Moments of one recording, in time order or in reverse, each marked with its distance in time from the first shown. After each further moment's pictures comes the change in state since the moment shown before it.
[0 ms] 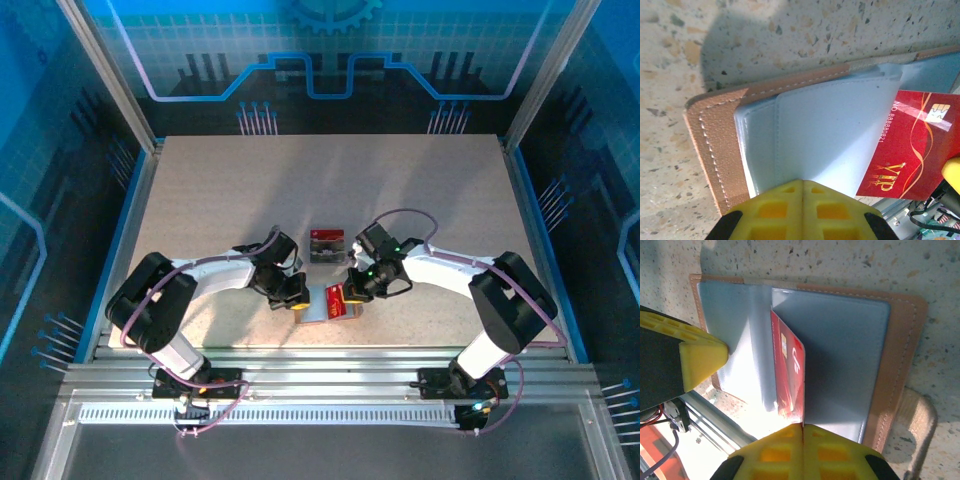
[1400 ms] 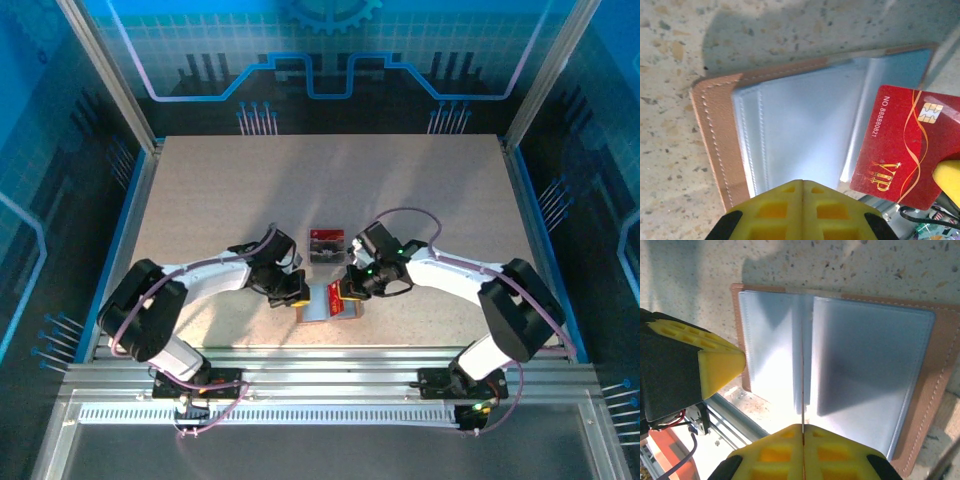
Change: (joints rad) left arm 0.000 -0.069 0.001 -0.008 0.000 -0.005; right arm 0.018 -0.069 -0.011 0.045 -0.002 0.066
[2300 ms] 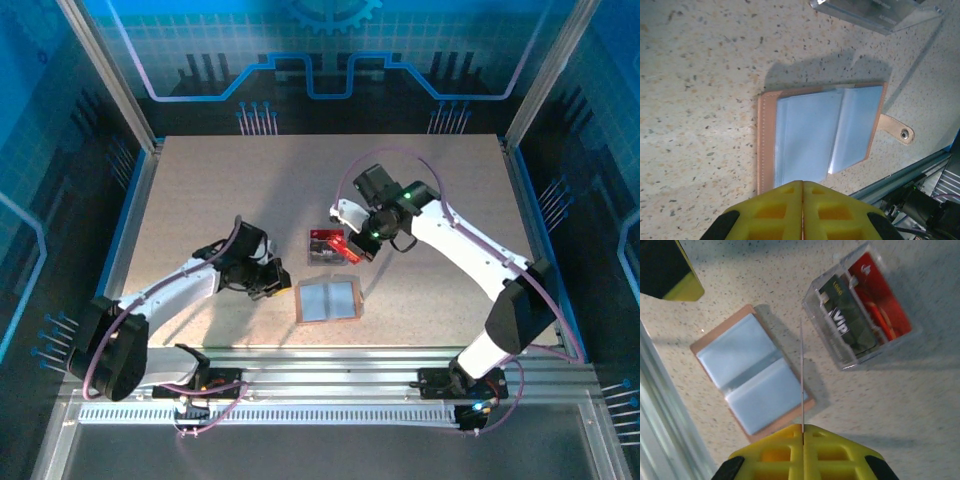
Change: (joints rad) left arm 0.147 -0.242 -0.058 -0.087 -0.032 0.005; right arm -0.044 0.075 0.622 -0.592 0.284 -1.098
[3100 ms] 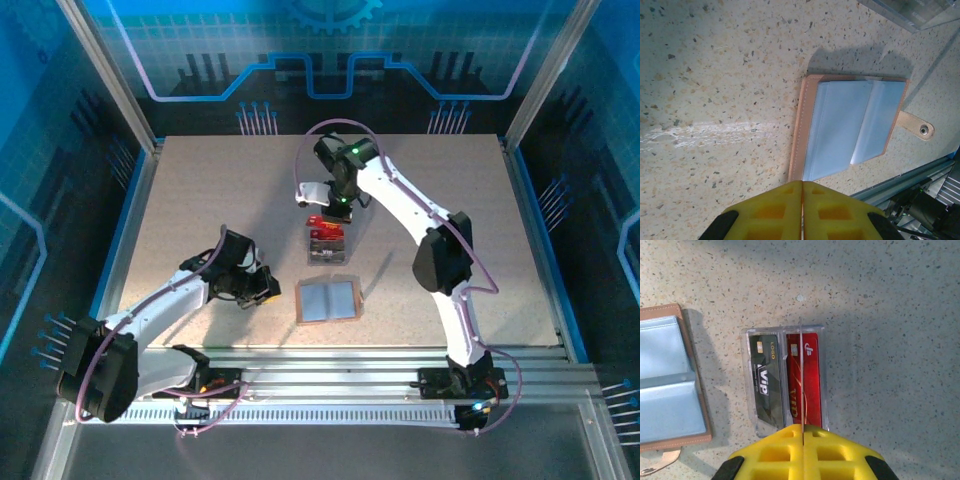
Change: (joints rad) left arm 0.049 -0.109 -0.086 -0.045 -0.006 0.004; right arm -0.008 0.619 0.753 -0.297 0.059 -0.463
